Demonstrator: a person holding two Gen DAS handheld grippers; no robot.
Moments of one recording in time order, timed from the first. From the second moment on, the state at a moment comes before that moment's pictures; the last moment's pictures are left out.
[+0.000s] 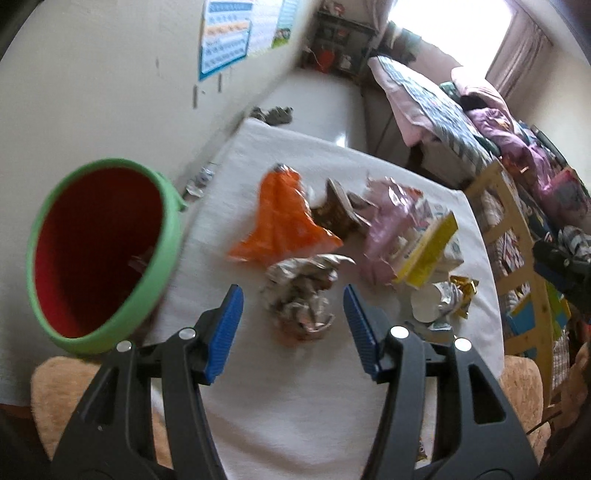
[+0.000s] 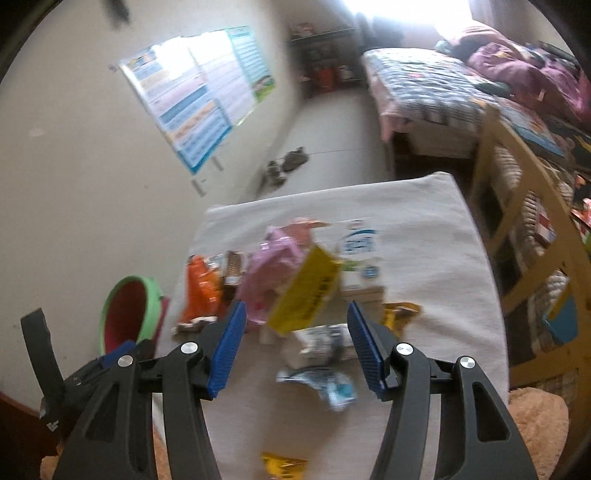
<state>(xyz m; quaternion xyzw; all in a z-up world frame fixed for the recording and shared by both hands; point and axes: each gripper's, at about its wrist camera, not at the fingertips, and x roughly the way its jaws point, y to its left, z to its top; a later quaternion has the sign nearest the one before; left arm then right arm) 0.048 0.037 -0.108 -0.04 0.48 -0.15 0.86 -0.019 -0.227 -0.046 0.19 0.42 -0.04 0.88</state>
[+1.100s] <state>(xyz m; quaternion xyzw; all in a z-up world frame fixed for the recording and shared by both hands) 0.039 0.012 -0.118 -0.02 0.48 -0.16 0.86 -0.024 -0.282 -0.082 0.23 0.45 -0.10 0.86</state>
